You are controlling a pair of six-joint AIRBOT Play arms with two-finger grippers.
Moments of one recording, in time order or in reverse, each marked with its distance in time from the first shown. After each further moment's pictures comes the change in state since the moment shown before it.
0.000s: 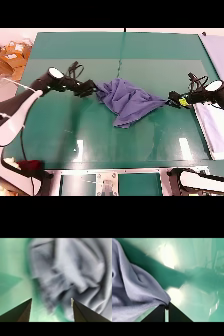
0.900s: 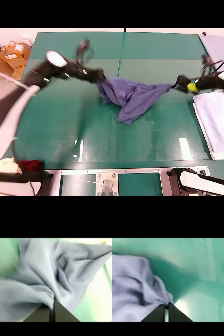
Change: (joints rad) left arm -0.076 0.225 0.160 0.065 -0.063 0.100; right arm -0.010 0.068 0.223 0.089 0.048 -0.009
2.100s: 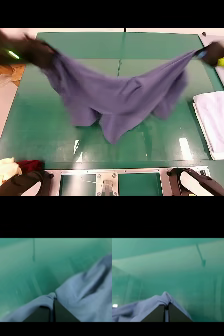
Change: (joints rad) left arm 0.042 0.550 -0.192 0.533 -0.073 -0.163; right arm 0.043 0.222 0.065 0.074 0.003 -0.025
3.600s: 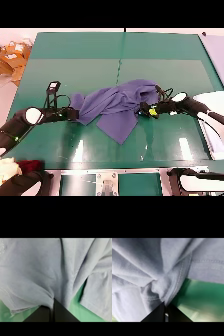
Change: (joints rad) left arm 0.014 0.002 -0.703 -0.191 0.393 -0.060; right arm 0.288 -0.378 -0.455 0.174 -0.166 -0.072
